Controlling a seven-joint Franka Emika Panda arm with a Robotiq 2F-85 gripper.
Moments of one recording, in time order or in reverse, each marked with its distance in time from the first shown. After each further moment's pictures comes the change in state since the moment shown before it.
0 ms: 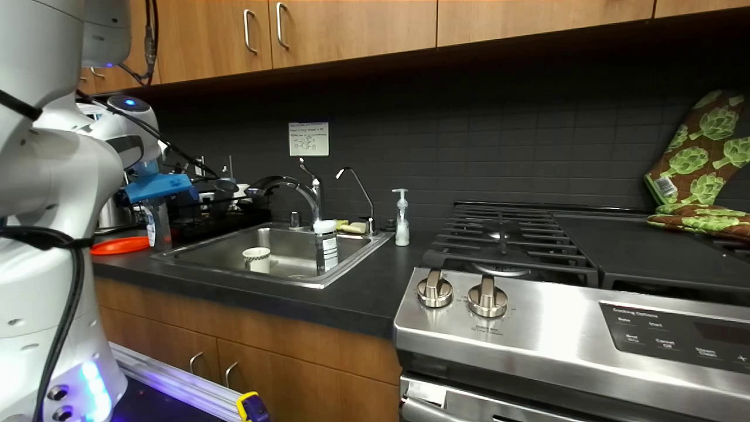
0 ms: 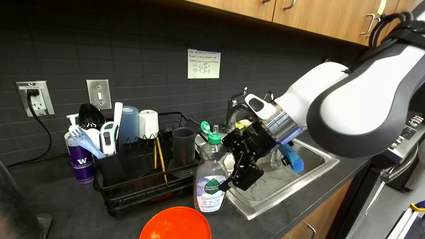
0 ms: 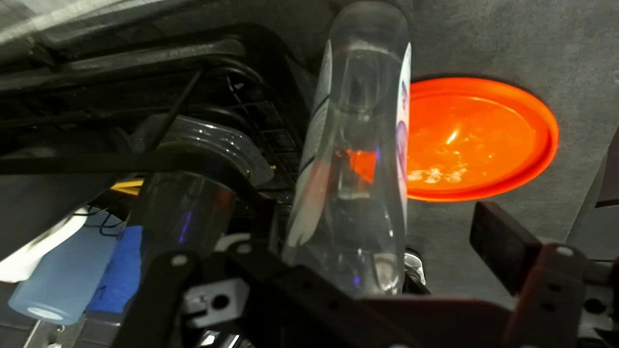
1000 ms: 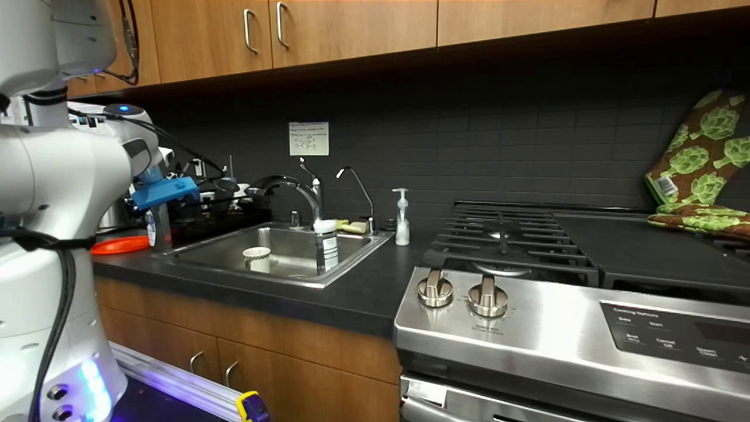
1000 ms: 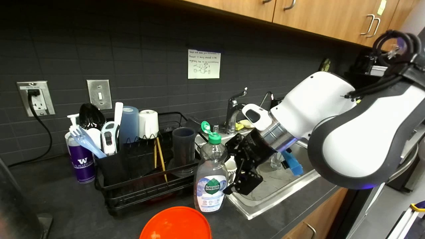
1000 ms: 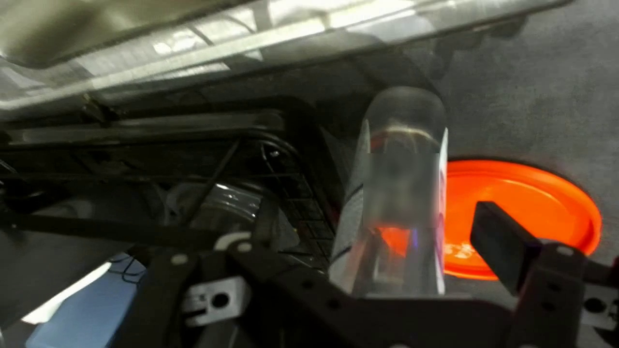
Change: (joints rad) arm -0.306 0.173 0.233 -0.020 -0.247 -0.014 0.239
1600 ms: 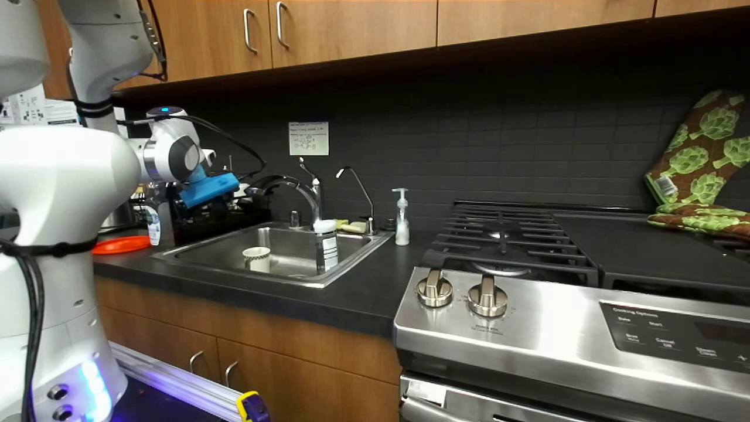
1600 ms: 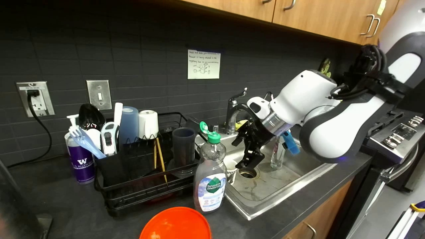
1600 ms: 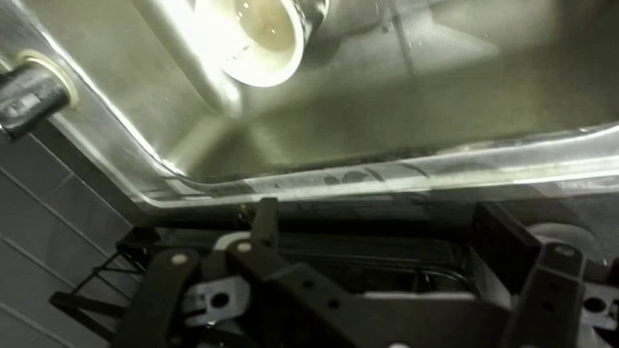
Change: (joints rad) arm -0.683 0.054 0.350 0.024 -0.417 -0.061 0.198
